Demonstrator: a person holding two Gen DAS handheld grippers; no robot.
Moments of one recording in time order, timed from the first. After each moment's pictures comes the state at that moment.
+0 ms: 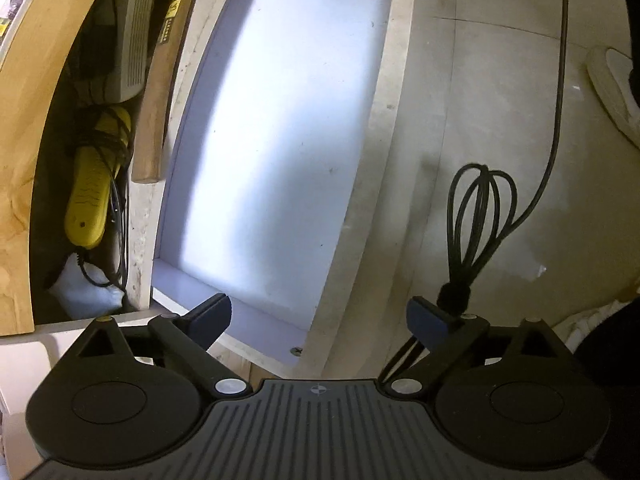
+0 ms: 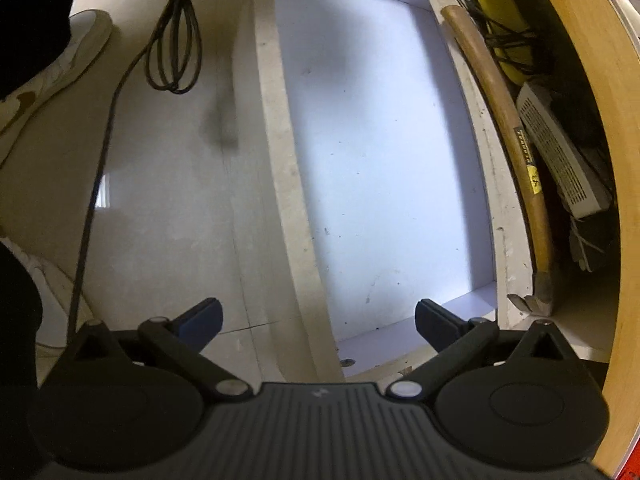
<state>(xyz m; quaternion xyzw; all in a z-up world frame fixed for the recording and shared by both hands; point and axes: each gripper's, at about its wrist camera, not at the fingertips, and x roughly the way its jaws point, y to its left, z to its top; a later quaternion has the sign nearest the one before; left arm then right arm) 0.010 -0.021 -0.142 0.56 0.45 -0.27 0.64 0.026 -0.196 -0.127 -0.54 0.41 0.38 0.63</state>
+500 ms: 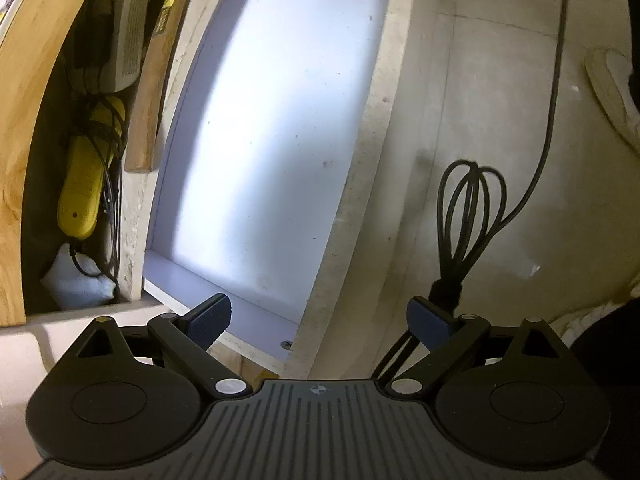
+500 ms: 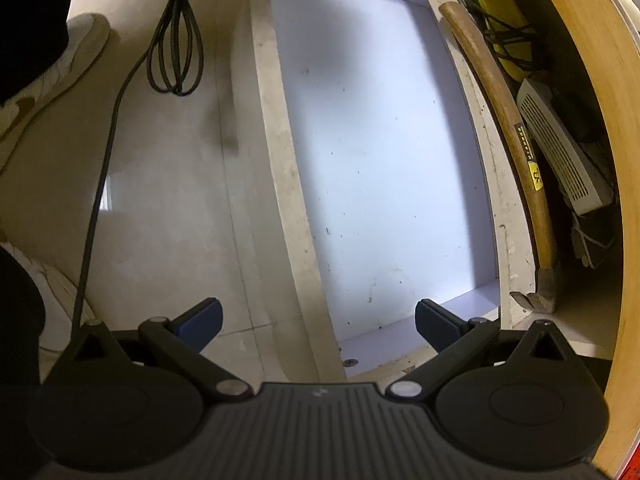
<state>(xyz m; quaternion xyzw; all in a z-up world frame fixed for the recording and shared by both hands) 0.020 -0.021 -0.148 0.54 0.47 -0.27 0.65 0.038 -0.185 -0.169 -0.52 0.42 0.38 0.63</state>
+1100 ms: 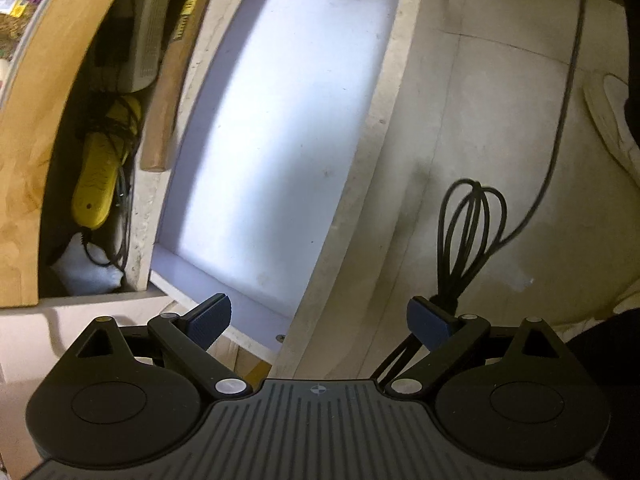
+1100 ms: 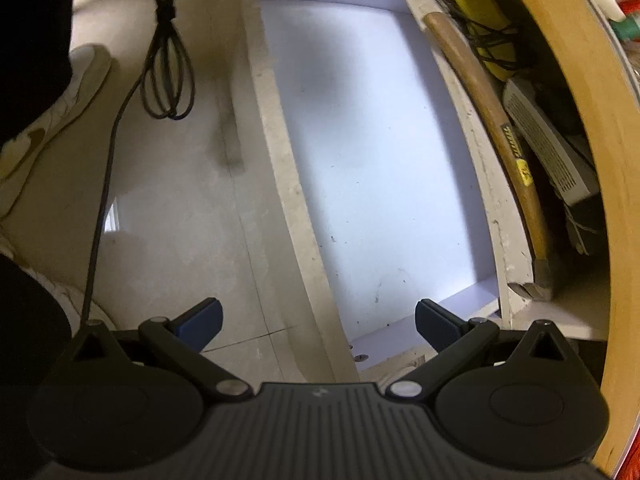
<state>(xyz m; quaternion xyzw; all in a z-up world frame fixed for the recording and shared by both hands) 0.010 -0.023 -0.132 0.53 0.46 -0.25 0.67 0.056 -0.187 -0.137 -0.49 0.44 0.37 0.66</state>
